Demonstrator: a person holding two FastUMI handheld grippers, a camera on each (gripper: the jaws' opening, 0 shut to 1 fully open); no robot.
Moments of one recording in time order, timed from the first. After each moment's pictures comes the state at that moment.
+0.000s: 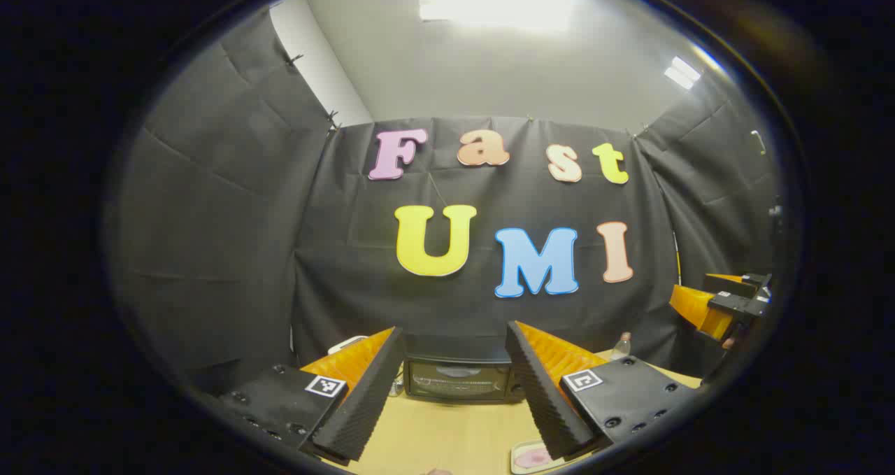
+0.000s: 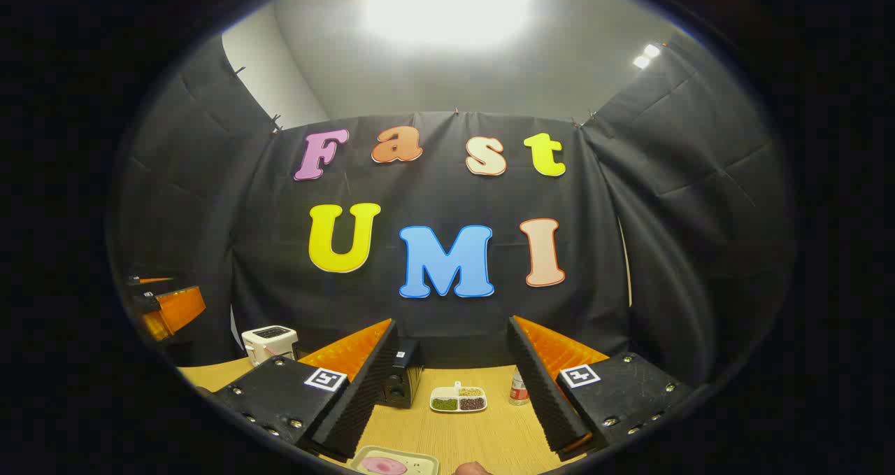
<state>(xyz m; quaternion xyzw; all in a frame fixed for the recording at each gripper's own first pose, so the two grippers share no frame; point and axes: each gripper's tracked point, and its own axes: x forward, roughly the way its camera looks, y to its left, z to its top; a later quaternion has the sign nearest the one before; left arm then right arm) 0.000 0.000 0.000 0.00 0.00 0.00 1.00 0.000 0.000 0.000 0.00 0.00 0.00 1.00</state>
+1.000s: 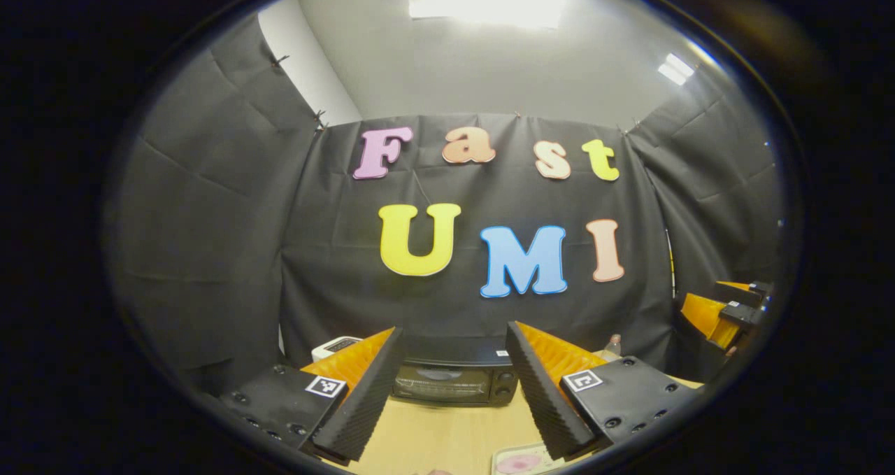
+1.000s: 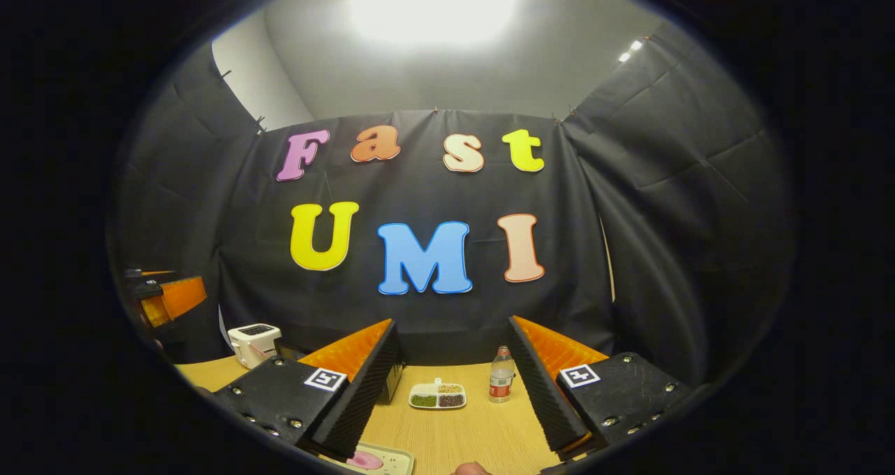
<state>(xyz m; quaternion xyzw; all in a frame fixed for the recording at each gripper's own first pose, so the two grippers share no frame) 0.020 -0.047 -0.003 0.01 0.01 -0.01 1.00 -0.005 -0.048 -0.007 0.01 0.00 -0.01 1.00</state>
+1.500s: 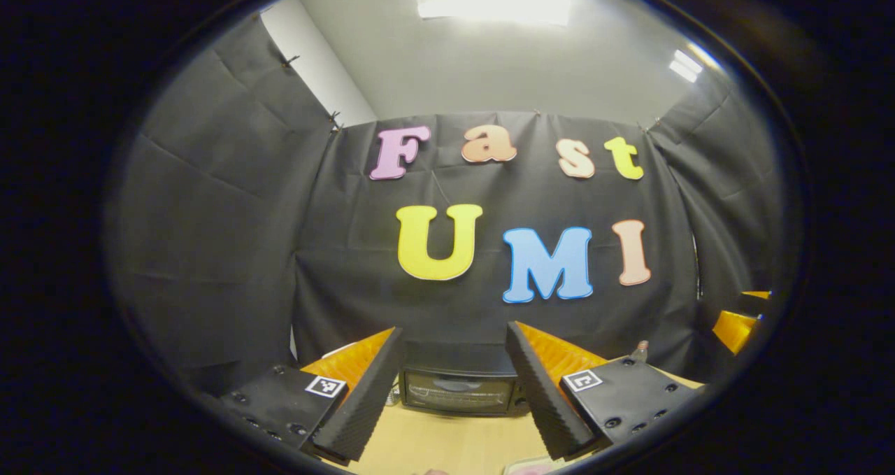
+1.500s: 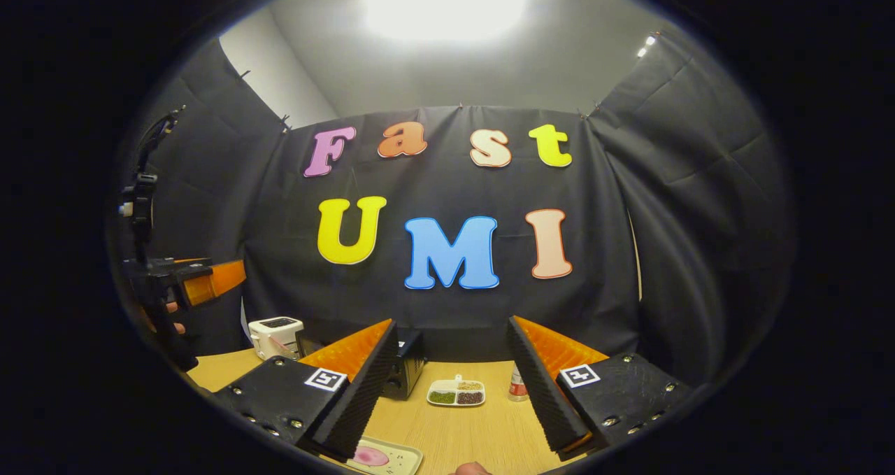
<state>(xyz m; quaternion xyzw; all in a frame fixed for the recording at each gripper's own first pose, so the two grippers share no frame) 0.080 -0.016 -0.016 0.01 0.01 0.03 1.00 0.001 -0.022 -0.023 0.00 0.00 0.04 1.00</state>
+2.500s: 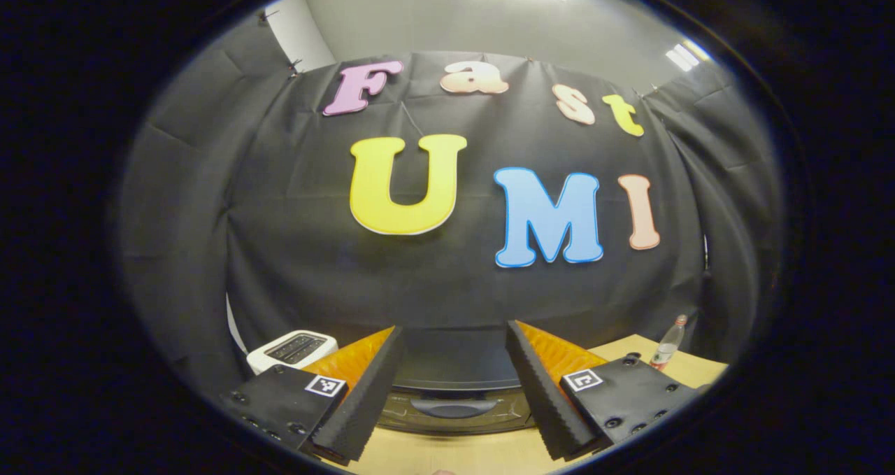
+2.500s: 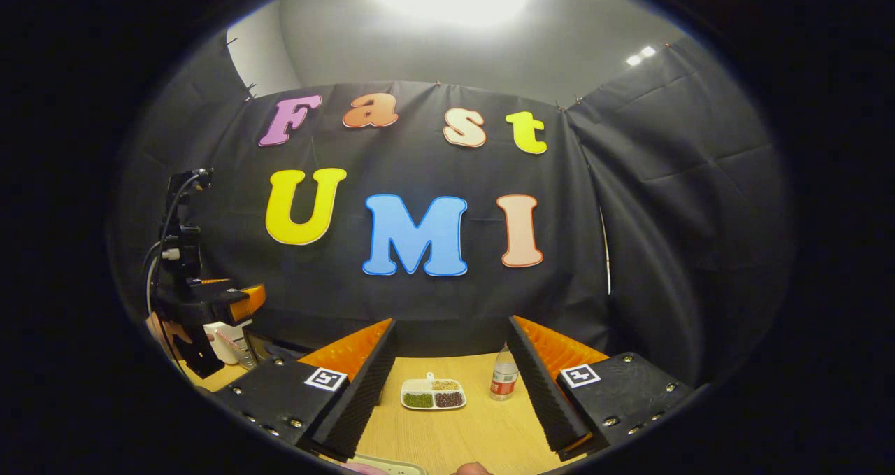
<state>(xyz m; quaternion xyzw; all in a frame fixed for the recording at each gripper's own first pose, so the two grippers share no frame) 0.303 -0.012 -0.160 0.00 0.09 -0.06 0.99 0.070 -0.013 -0.055 -0.02 0.04 -0.09 1.00</state>
